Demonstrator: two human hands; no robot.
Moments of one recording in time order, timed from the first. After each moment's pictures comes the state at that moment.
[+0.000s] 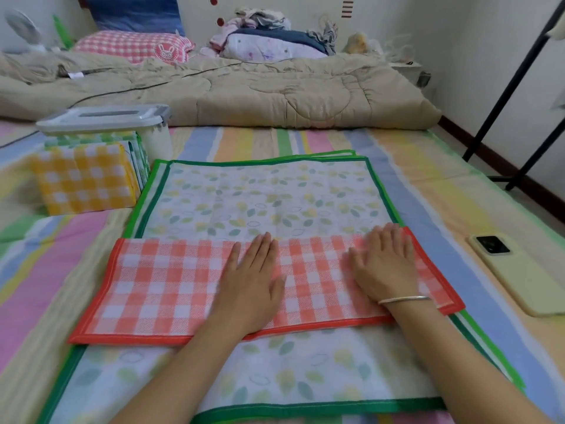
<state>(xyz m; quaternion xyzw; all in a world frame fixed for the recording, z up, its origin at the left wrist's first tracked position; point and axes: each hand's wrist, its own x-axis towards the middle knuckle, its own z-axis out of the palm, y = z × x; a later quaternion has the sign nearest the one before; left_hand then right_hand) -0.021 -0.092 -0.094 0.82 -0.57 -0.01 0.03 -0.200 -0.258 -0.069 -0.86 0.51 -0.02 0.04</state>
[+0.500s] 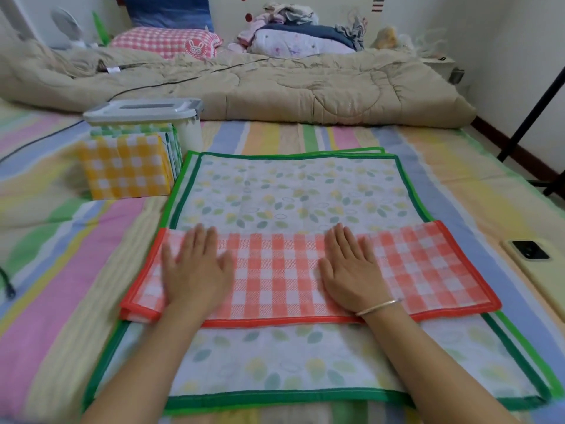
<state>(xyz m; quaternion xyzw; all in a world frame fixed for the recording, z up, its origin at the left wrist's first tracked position) 0.047 -0.025 -0.076 0.94 -0.34 -0.02 -0.01 -0.144 -0.209 -0.093 -0.93 0.35 -0.02 0.09</state>
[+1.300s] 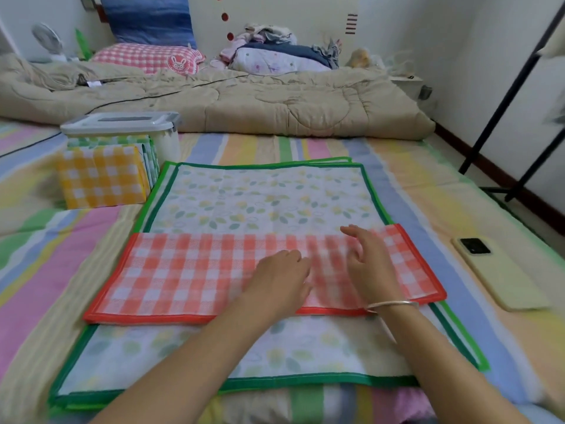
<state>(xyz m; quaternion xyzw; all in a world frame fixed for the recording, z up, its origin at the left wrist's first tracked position) -0.077 -0.104 -0.039 0.76 -0.64 0.00 0.04 -0.210 -0.231 -0.055 -0.82 0.40 -0.30 0.27</state>
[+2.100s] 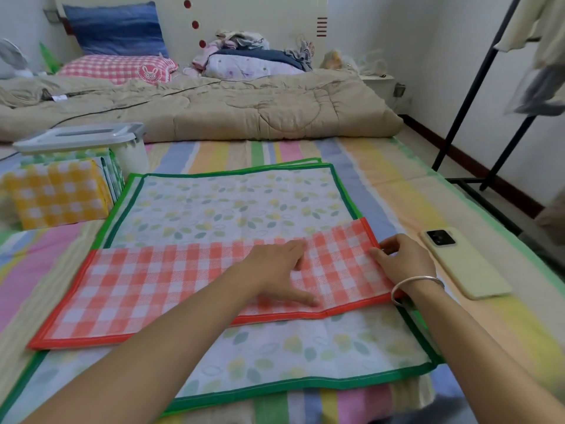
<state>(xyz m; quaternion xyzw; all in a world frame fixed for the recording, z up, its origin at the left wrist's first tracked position) -0.076 -0.167 -0.036 0.71 -0.70 -0.11 -0.04 -0.292 -0.294 -0.041 -0.72 0.60 -0.22 0.26</state>
